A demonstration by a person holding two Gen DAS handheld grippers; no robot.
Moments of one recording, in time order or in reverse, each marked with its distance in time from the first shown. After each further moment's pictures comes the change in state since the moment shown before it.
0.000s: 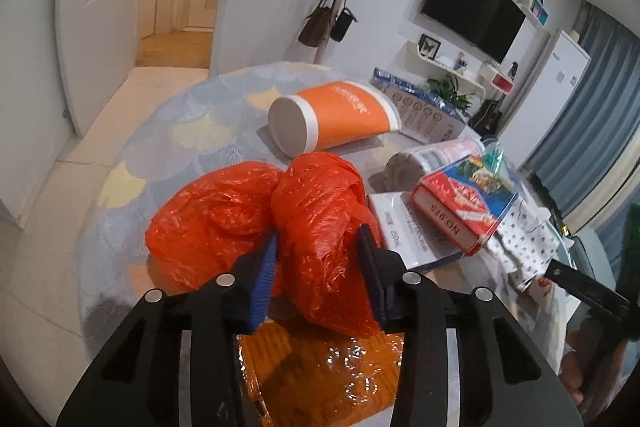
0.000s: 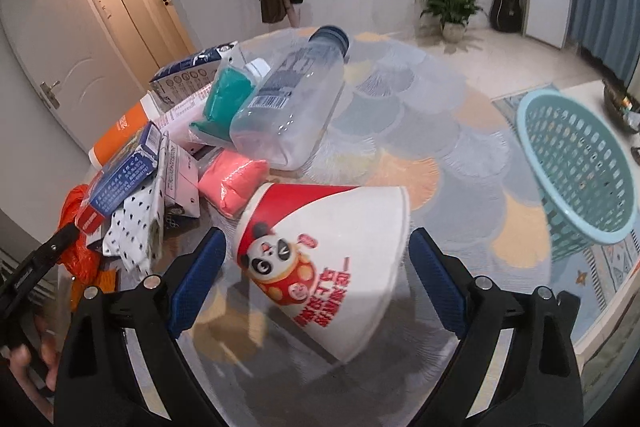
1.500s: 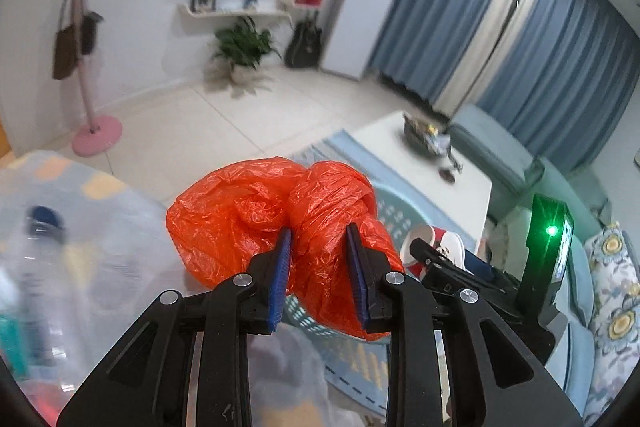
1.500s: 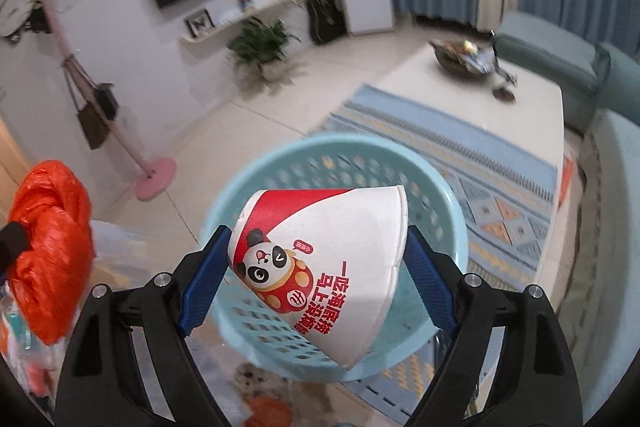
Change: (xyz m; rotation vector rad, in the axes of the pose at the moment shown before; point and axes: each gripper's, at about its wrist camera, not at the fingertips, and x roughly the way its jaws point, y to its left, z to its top) left arm 0.140 -0.395 -0.011 0.477 0.218 -0.495; right arm -0.028 -0.321 0.045 0.469 -0.166 -0.421
